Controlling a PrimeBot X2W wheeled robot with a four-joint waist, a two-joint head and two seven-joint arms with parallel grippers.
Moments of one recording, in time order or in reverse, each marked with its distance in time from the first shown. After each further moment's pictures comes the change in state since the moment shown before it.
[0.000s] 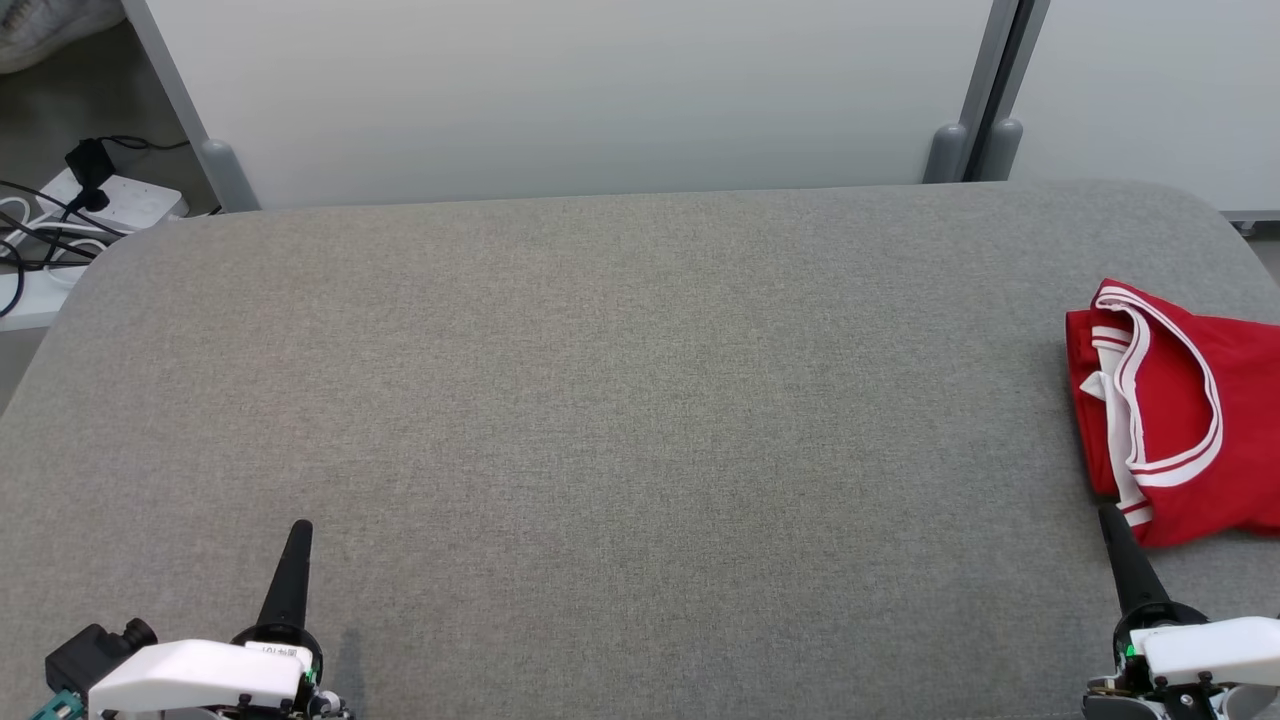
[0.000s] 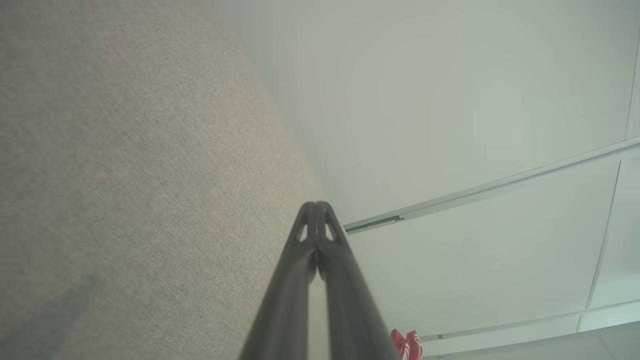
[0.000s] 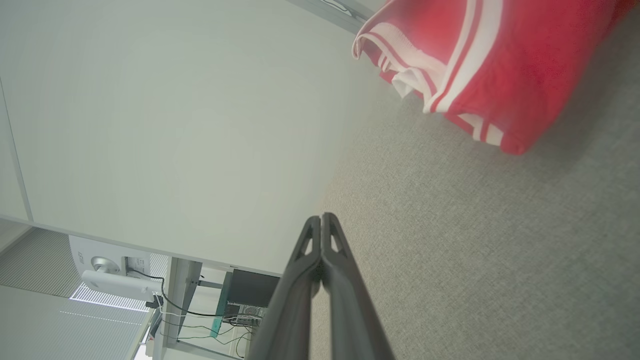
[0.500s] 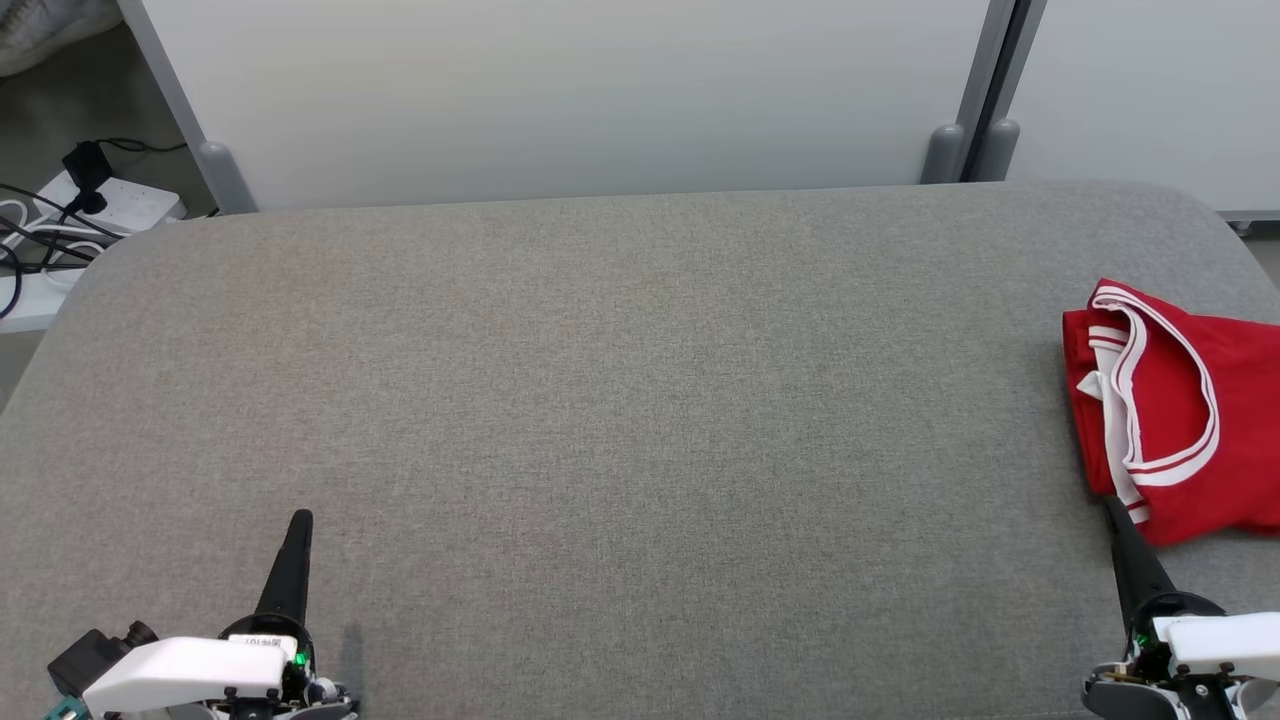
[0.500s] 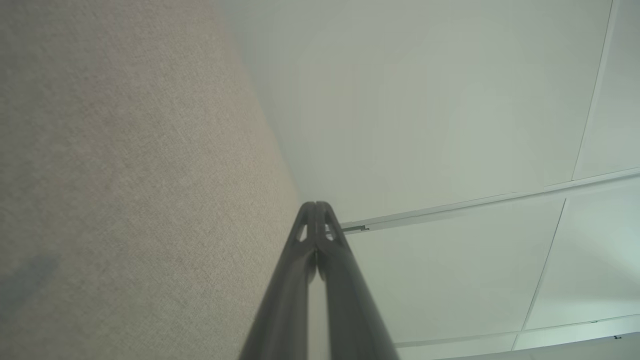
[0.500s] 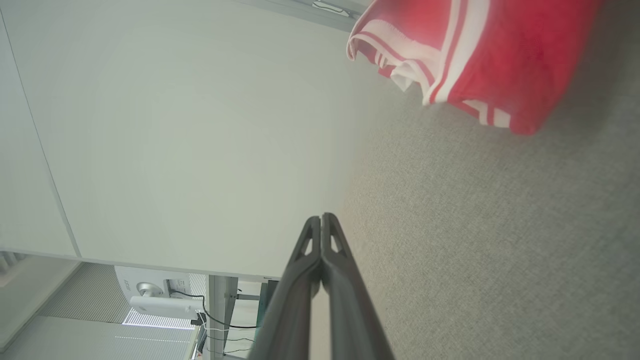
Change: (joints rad) left arm -0.017 -0.032 0.036 0.012 -0.134 -0.032 0.037; right arm -0.017 0.008 -0.020 0.008 0.168 -0.004 0.030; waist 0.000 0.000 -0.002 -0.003
